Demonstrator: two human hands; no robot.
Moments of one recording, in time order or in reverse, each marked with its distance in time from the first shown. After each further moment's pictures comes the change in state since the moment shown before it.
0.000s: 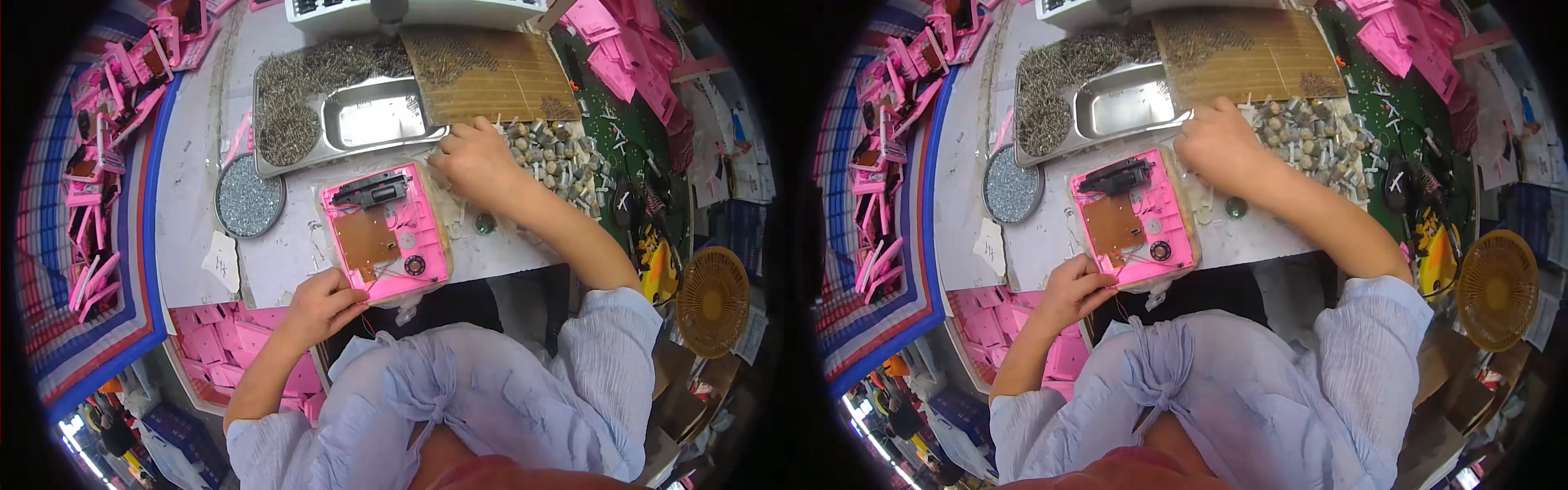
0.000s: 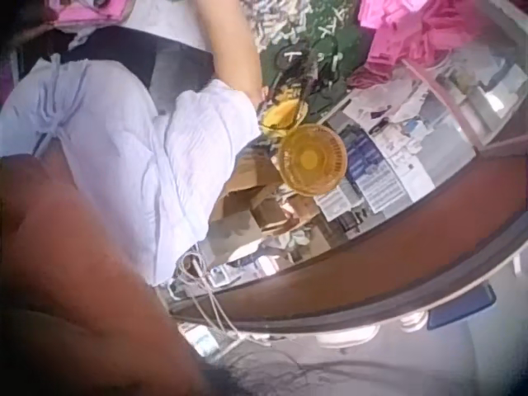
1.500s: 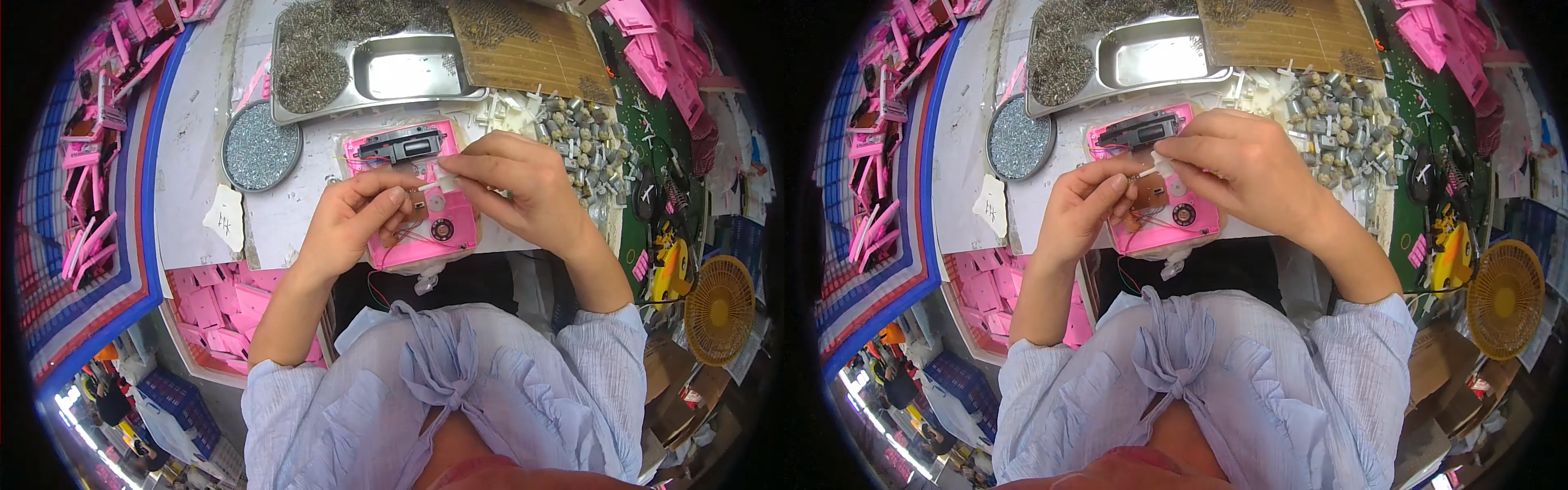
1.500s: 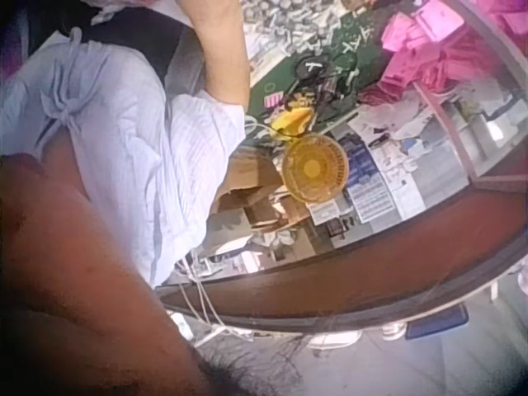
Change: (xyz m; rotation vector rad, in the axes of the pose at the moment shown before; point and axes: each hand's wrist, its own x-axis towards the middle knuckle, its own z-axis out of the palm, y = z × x) left_hand 0.066 0.015 -0.010 -1.239 0.147 -0.459; right_hand -0.003 -0.069 -0.063 0.687 0.289 0.031
